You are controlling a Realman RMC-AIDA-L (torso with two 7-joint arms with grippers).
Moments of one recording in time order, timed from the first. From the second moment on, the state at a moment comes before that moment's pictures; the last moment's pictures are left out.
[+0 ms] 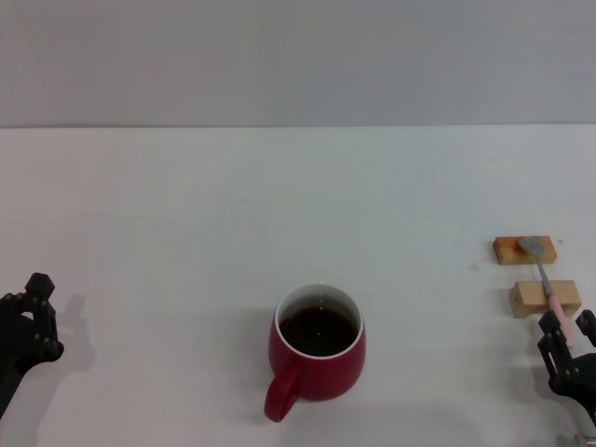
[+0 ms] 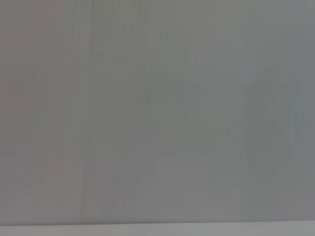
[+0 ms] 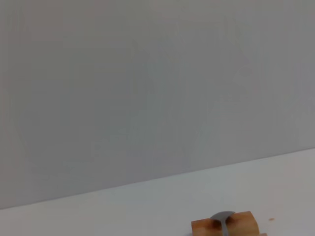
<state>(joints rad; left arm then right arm) -0.15 -2.06 -0.39 -0.14 2.08 1.42 -0.23 0.16 2.08 -0.01 0.39 -1.57 -1.32 0.08</state>
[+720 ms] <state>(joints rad) -0.15 -2.06 -0.39 -0.14 2.08 1.42 -0.23 0.17 2.08 -0.01 0.39 -1.57 -1.30 0.08</state>
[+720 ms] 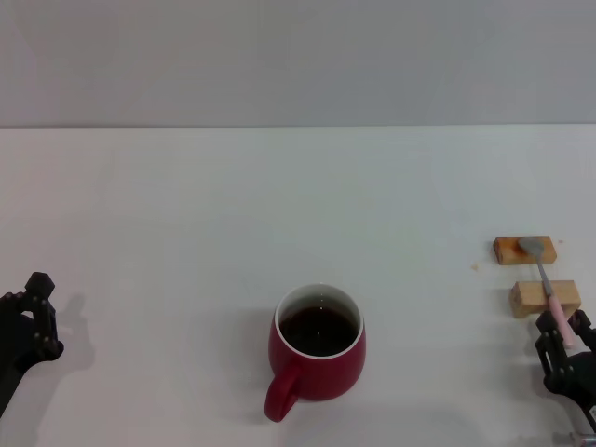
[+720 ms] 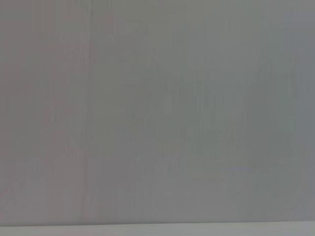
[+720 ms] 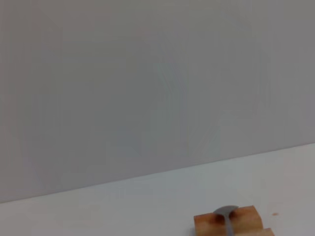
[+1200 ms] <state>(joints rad) -0.15 -2.06 -0.38 -0.14 2.08 1.42 -0.23 0.16 2.08 -0.01 0.40 -1.57 -1.30 0.08</state>
